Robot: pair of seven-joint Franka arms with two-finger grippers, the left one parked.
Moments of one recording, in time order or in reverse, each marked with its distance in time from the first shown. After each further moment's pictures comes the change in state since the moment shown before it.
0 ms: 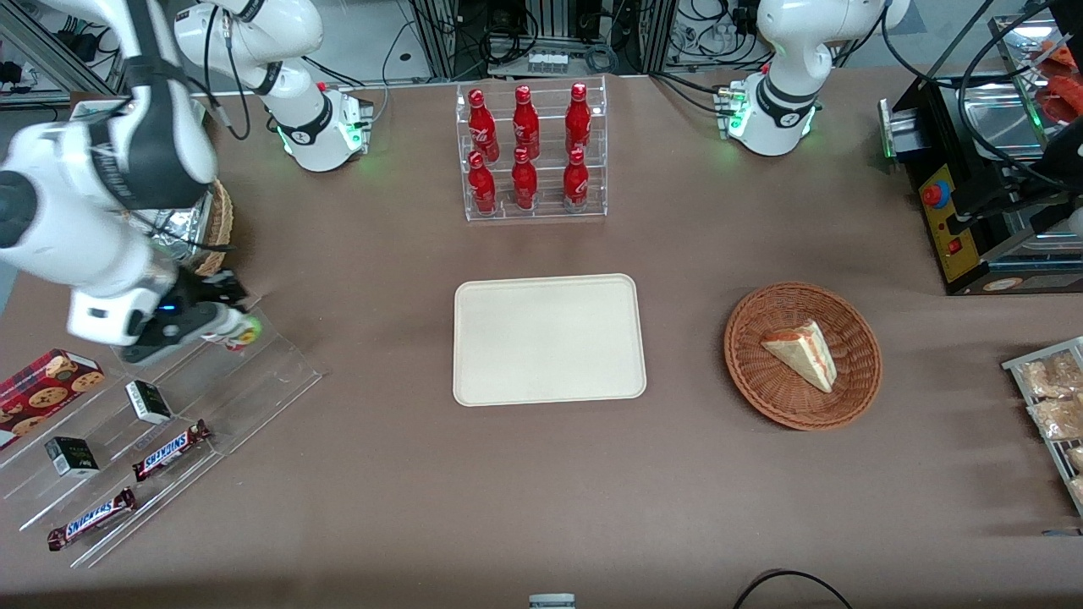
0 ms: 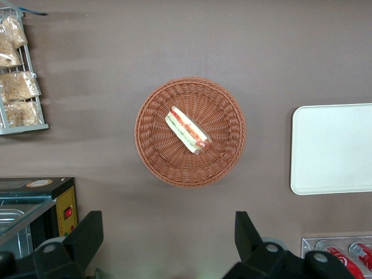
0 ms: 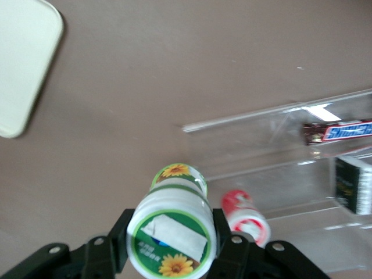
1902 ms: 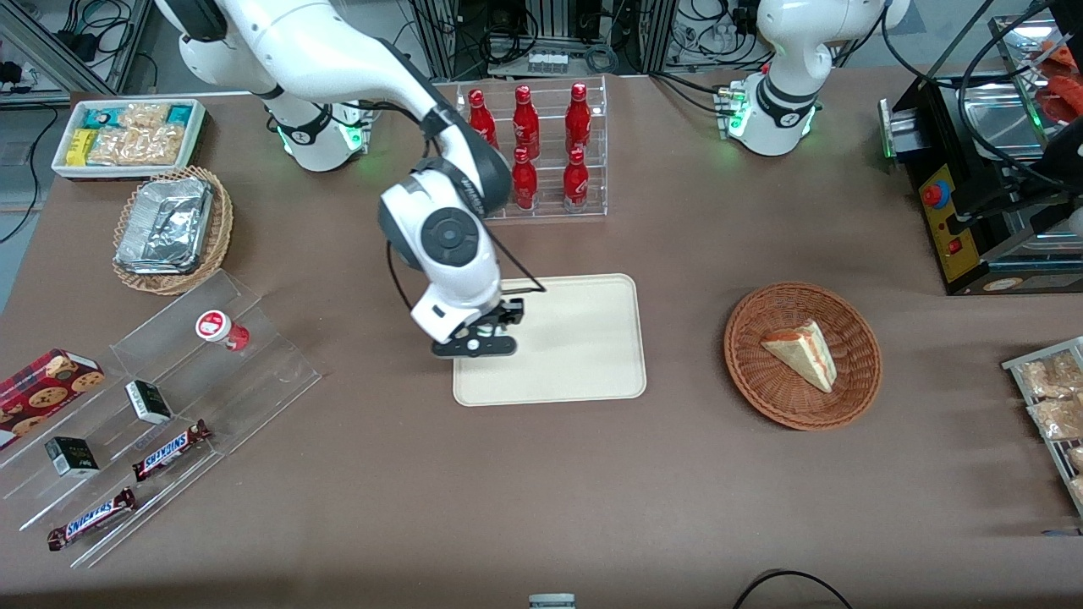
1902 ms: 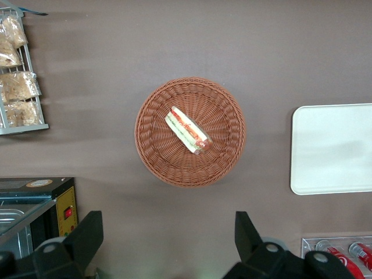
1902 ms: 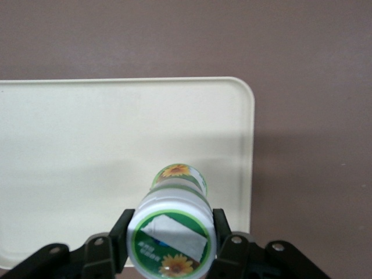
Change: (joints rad) arm 0.541 0.500 0.001 0.346 0.086 0.193 1.014
